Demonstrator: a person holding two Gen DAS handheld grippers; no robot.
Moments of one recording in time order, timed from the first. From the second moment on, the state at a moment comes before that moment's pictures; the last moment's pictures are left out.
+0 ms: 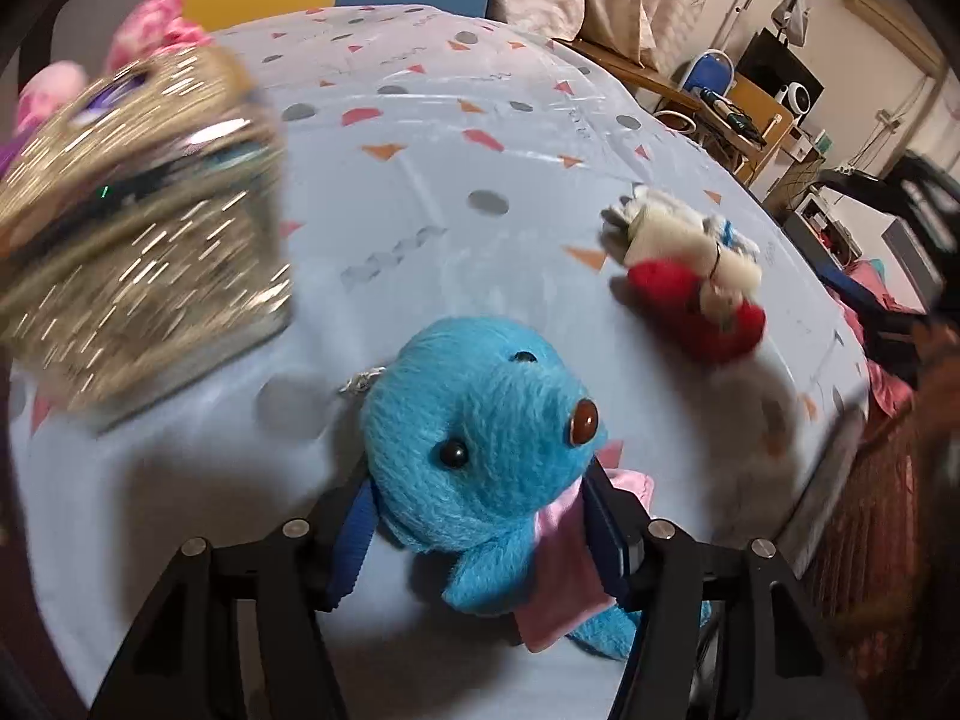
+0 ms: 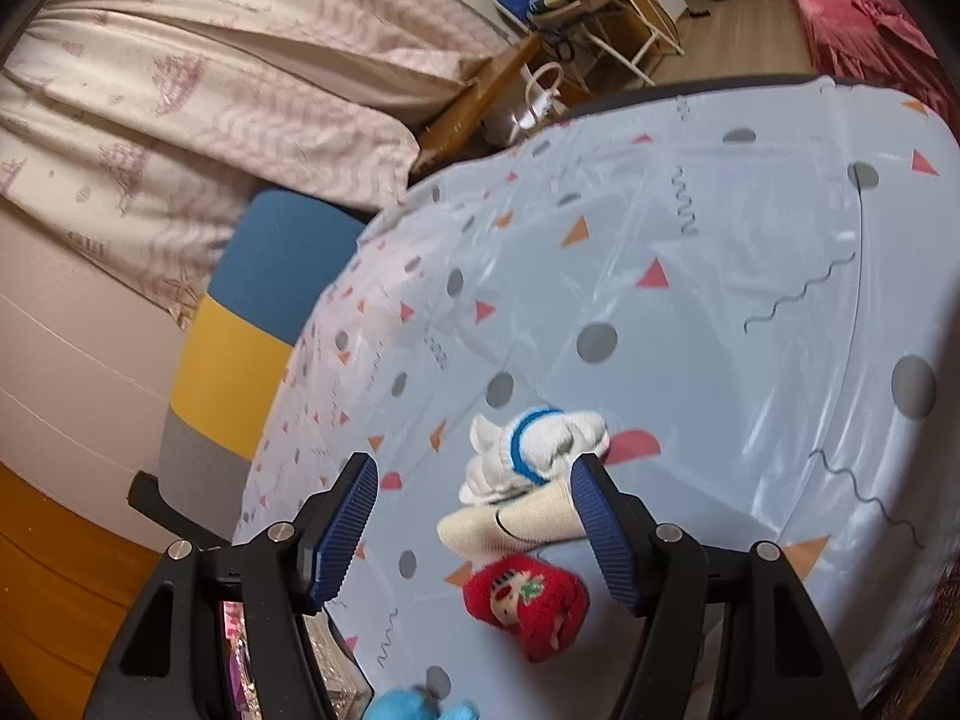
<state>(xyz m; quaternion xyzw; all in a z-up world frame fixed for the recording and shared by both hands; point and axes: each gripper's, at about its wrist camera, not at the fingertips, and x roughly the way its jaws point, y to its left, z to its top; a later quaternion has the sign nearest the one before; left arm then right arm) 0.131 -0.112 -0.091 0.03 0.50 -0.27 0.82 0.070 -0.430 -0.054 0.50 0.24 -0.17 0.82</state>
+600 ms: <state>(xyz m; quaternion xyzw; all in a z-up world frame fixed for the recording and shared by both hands) 0.101 -0.067 -0.103 0.01 0.45 -0.26 0.85 0.114 -0.396 -0.077 0.41 0.39 -0.15 0.81</state>
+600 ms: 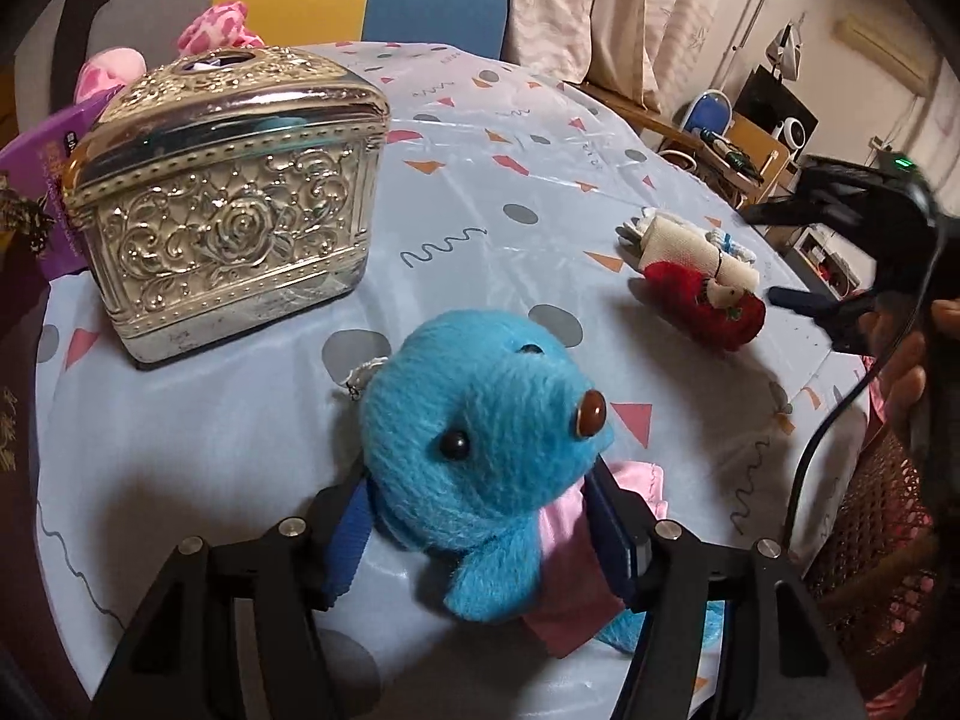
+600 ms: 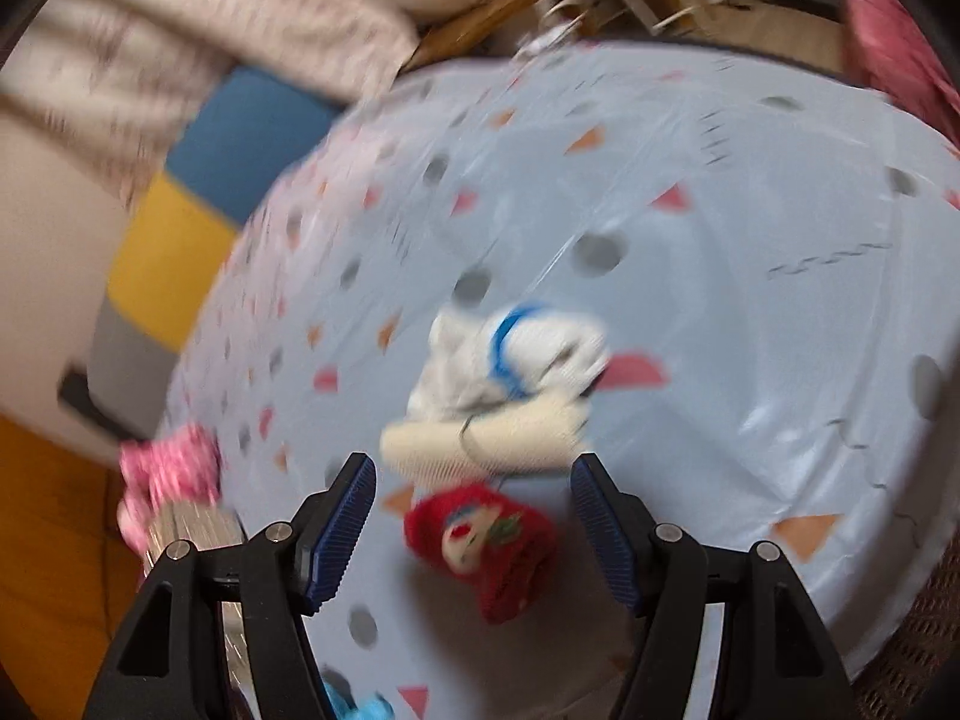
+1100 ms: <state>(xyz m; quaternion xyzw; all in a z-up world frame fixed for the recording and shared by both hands) 0.089 -0.050 -0.101 -0.02 0.45 -0.27 0.85 0.173 -0.309 -0.111 0.10 0.56 -0.12 0.81</state>
